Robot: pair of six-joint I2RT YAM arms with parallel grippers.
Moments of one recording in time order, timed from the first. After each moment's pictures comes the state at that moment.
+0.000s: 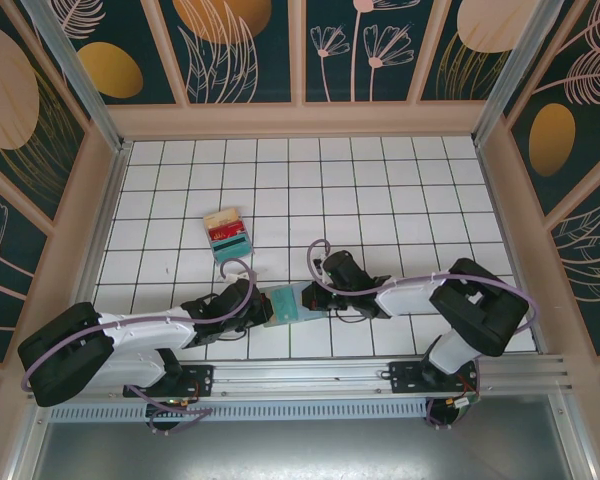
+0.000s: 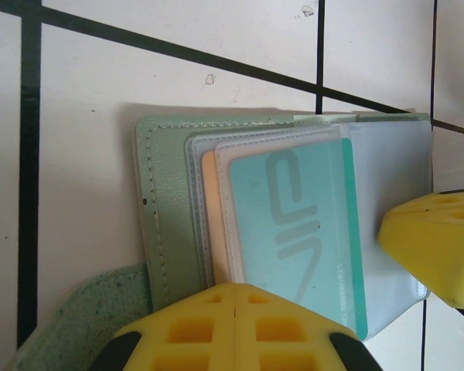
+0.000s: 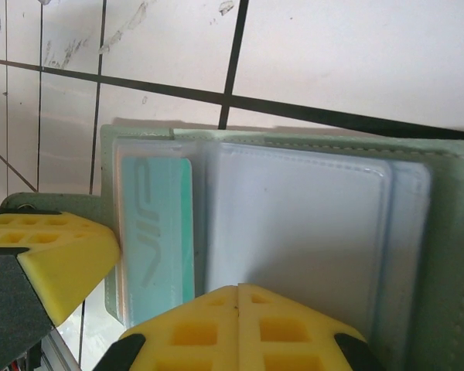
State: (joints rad) left arm -0.96 1.22 0.30 0.09 -0.05 -1.13; right arm 0.89 1.55 0.50 0.26 -0.32 0.84
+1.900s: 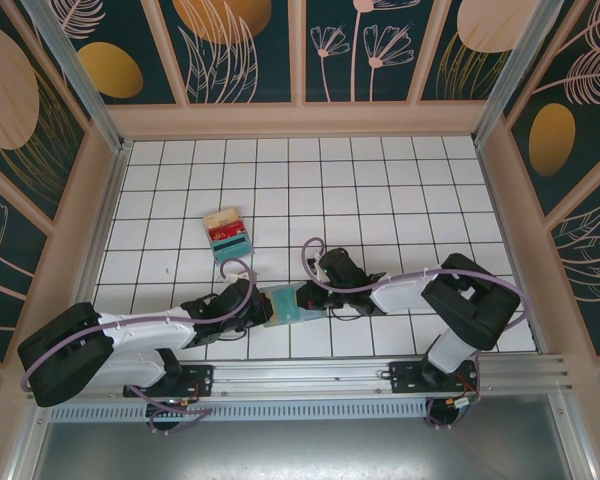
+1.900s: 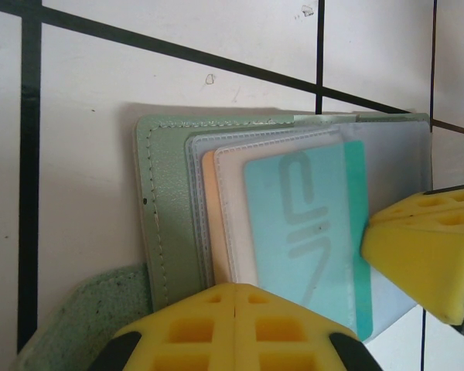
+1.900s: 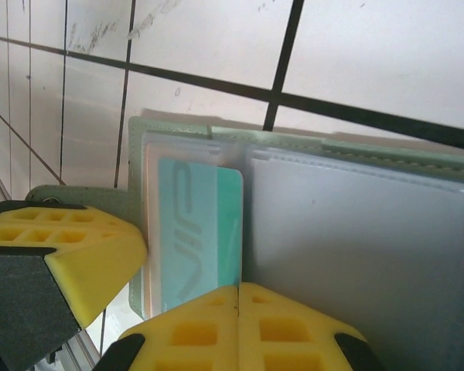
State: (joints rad) left arm -0.96 1.22 0.30 0.09 -0.05 -1.13; right arm 0.88 1.59 0.53 0.29 -0.39 0.83
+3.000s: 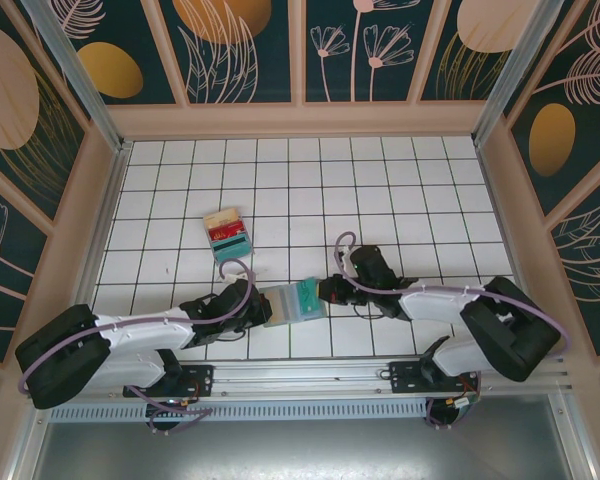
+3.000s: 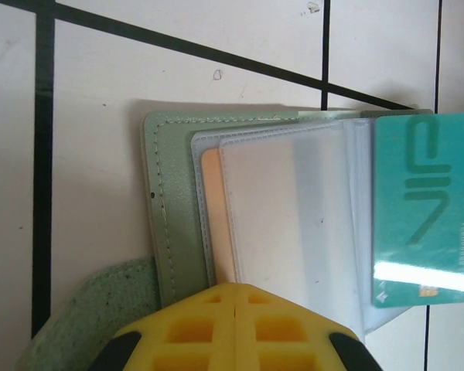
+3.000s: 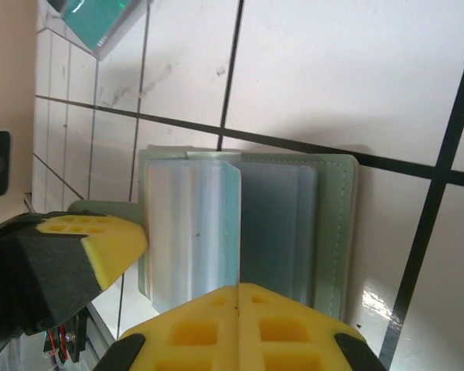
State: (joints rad) left arm -0.96 1.20 0.30 0.05 -0.05 -1.12; right arm 0.73 1.34 0.39 0.25 -0.44 0.81
